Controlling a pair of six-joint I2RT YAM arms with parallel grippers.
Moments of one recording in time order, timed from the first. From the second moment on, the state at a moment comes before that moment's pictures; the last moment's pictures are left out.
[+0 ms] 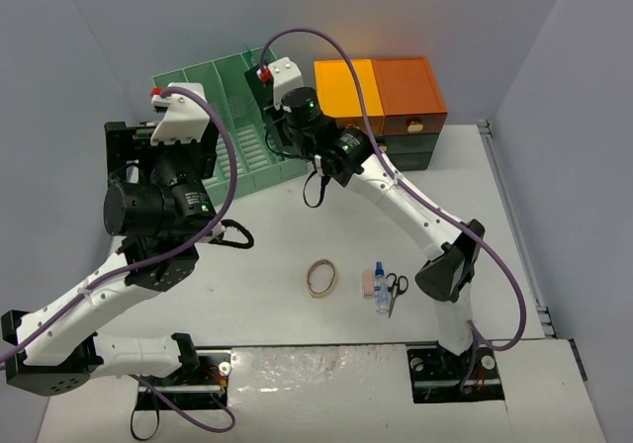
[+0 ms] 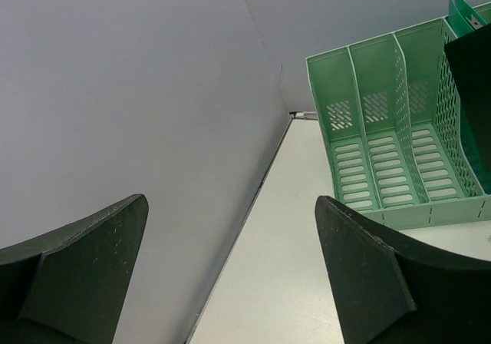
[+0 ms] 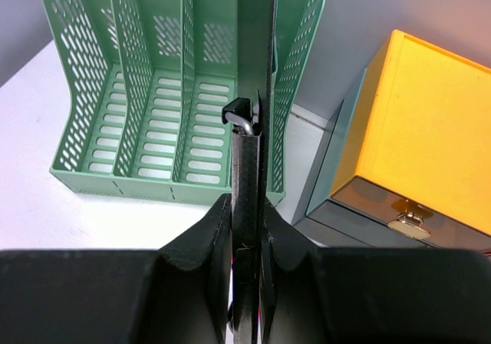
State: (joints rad) left arm -1.09 1.12 1.51 0.46 -1.54 1.21; right arm 0.84 1.97 2.19 -0.50 0.39 -0.02
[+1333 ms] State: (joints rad) left arm -1.08 1.12 1.48 0.47 -1.54 1.21; right arm 0.87 2.08 2.28 -0.49 0.37 -0.02
